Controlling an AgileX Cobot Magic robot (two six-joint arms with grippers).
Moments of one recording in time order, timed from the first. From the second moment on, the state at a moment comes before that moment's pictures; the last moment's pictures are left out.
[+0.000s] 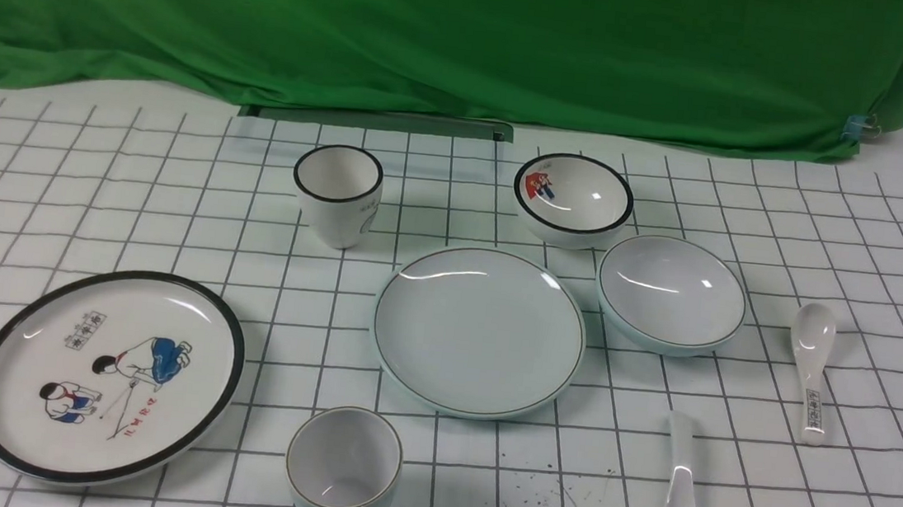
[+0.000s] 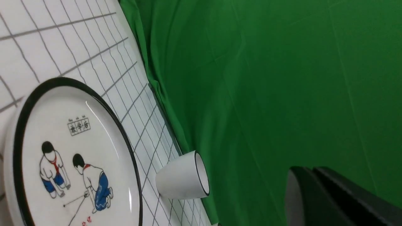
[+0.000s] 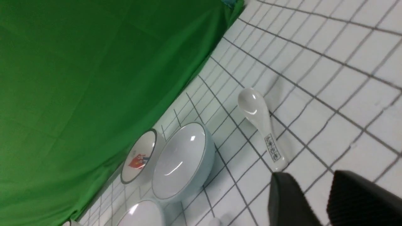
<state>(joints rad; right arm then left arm) -0.03 0.00 0.01 0.07 0.16 0.79 0.14 0.00 -0.01 -0.84 0.06 -0.35</state>
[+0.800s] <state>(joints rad) 0.20 0.91 -0.80 0.07 0.75 -0.20 -0.16 0.93 -0.87 -0.14 0.97 0.19</state>
